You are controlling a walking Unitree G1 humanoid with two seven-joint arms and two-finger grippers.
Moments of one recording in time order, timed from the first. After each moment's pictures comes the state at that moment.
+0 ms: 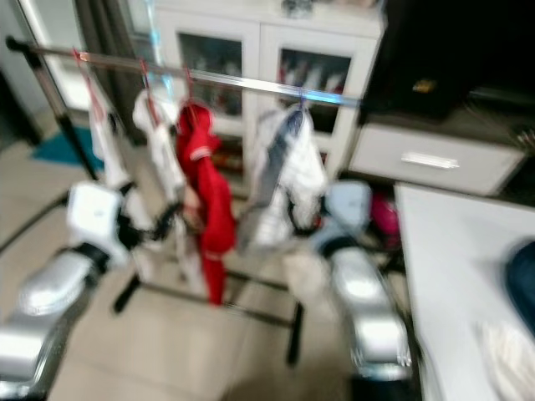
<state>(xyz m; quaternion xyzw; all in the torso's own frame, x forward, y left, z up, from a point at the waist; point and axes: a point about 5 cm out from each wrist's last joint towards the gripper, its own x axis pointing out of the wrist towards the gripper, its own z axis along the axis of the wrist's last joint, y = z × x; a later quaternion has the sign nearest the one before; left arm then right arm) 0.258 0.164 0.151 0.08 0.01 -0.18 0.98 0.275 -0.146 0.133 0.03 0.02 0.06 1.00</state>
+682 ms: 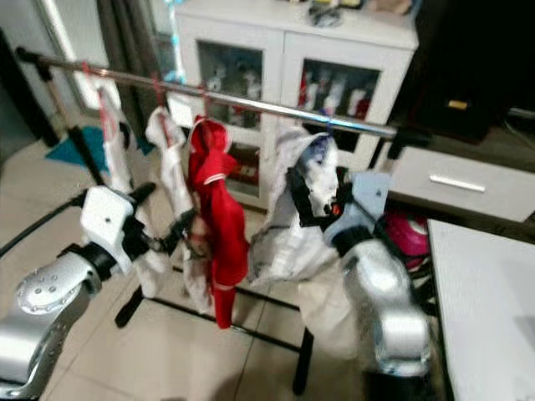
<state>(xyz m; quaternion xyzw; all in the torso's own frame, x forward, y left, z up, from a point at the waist) 0.249 0.156 0.155 0.10 0.01 -0.29 0.95 0.280 -0.153 0.161 0.08 -0.01 0.15 0.99</state>
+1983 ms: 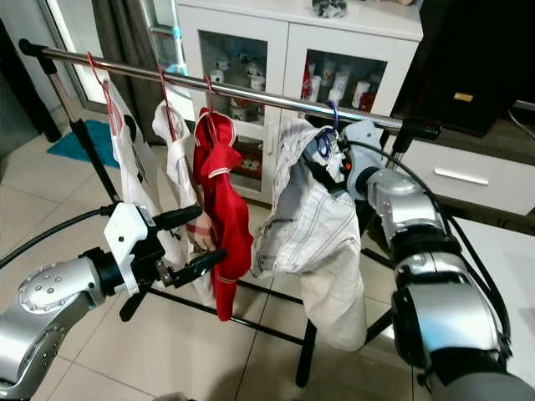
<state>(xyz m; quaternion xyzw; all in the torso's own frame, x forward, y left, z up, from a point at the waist) 0.238 0.141 0.153 0.09 0.03 -0.45 0.89 0.388 -0.199 0.150 -0.08 0.17 0.18 0.97</state>
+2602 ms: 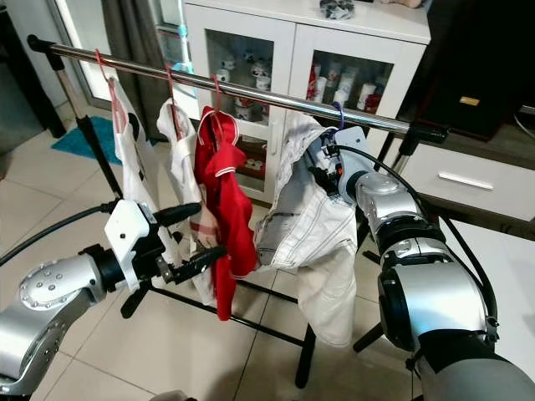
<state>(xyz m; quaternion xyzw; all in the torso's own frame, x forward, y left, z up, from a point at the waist) 0.243 0.141 0.157 0.10 0.02 -0.44 0.89 0.393 -0.192 0.140 -0.10 0.21 0.13 0.97</state>
